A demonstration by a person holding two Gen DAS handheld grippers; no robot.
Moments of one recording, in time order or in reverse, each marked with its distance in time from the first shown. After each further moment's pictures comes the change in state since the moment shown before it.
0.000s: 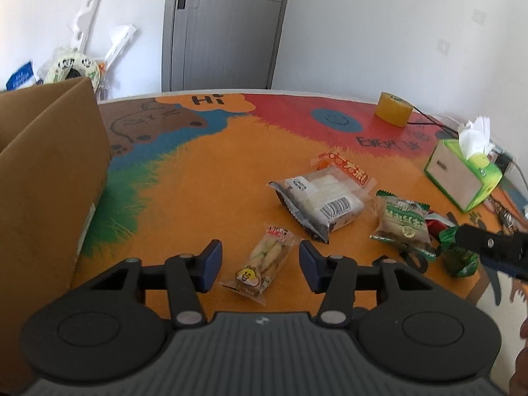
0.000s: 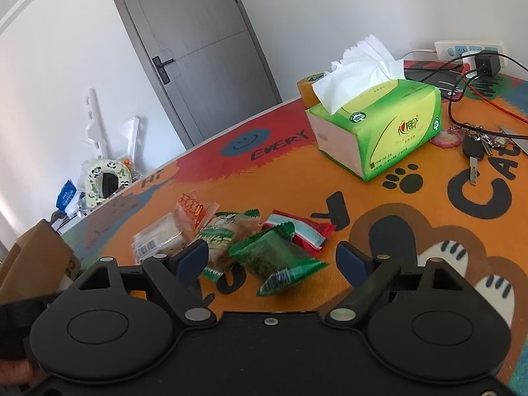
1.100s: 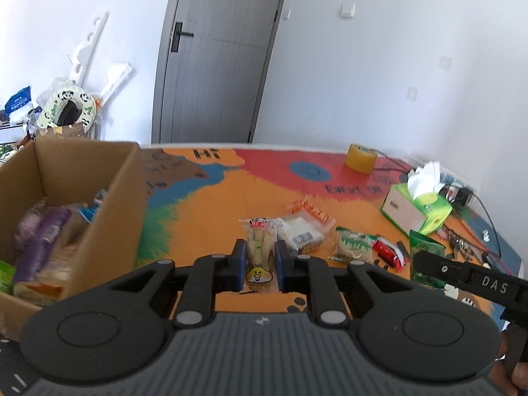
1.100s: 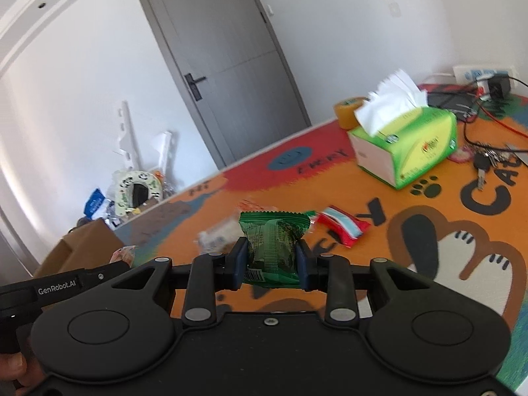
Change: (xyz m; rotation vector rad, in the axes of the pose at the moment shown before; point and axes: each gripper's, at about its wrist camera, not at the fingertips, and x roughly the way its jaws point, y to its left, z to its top) left arm -0.097 0.017 -0.001 -0.024 -0.170 -0.083; right arm -0.065 0.041 -0.014 -0.037 -0.086 0.112
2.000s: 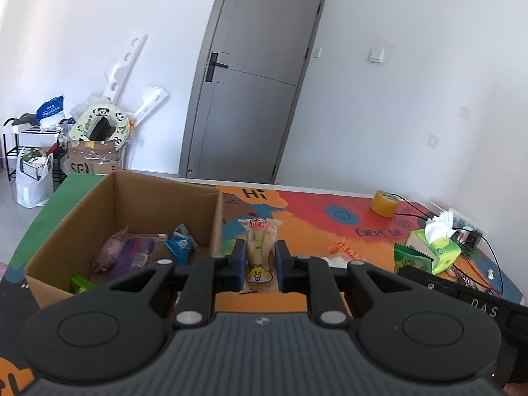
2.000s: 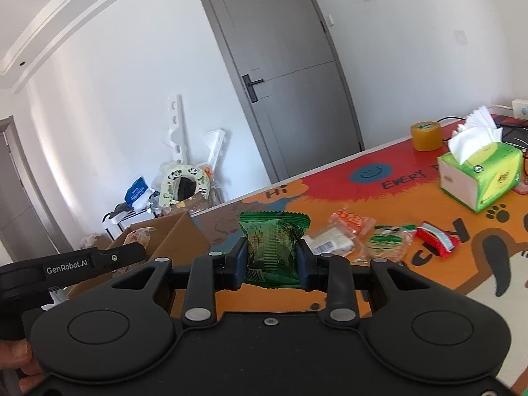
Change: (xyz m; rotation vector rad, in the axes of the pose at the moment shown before) left arm -0.063 0.060 0.016 -0.078 -0.114 0.062; right arm -0.005 0.083 0.001 -0.110 -0.013 0.135
